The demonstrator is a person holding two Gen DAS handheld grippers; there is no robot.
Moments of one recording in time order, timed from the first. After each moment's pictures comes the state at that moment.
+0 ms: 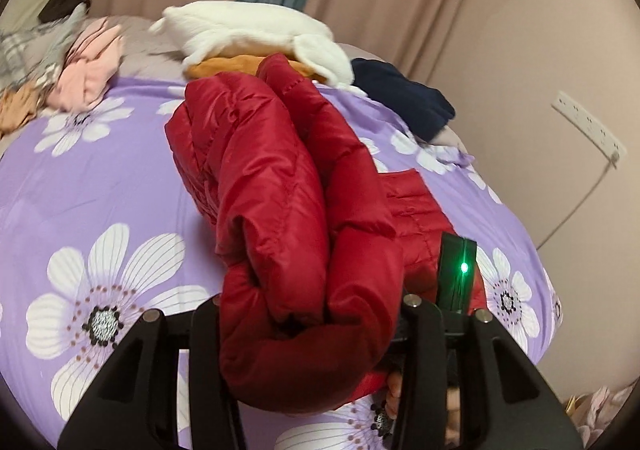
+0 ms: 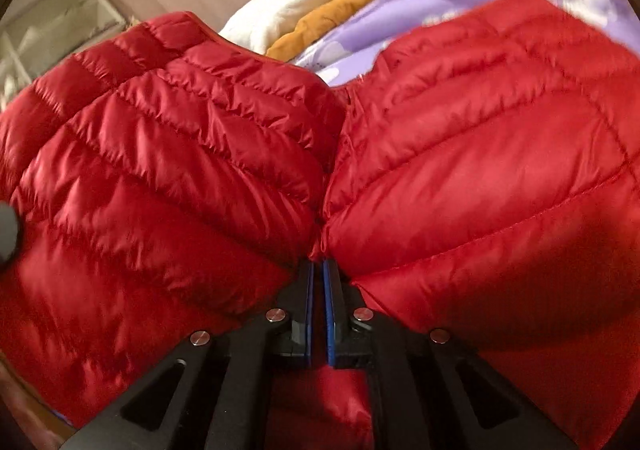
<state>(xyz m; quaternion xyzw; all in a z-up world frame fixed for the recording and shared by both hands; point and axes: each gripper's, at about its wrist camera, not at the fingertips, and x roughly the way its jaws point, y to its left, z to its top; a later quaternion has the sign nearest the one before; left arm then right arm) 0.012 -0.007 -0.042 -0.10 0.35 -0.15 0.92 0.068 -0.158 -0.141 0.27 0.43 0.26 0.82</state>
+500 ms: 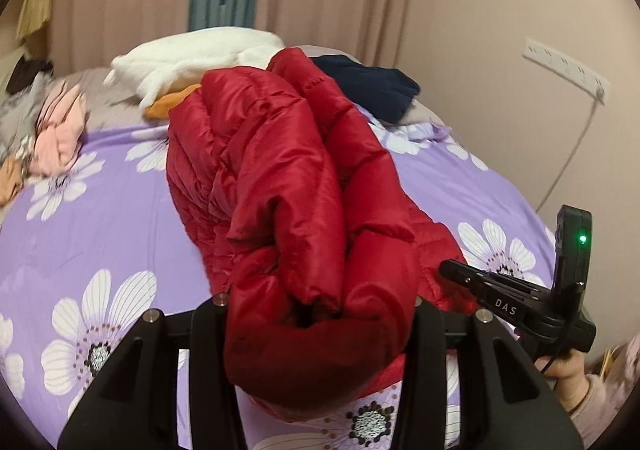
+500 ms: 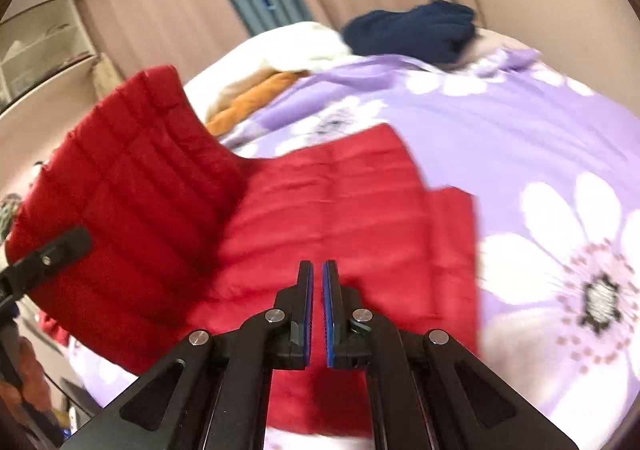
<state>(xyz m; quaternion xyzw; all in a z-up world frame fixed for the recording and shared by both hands) -0.005 -0.080 -0.025 0.00 0.32 -0.18 0.93 -0.022 -0.290 -0.090 0.20 0.37 0.11 0.90</state>
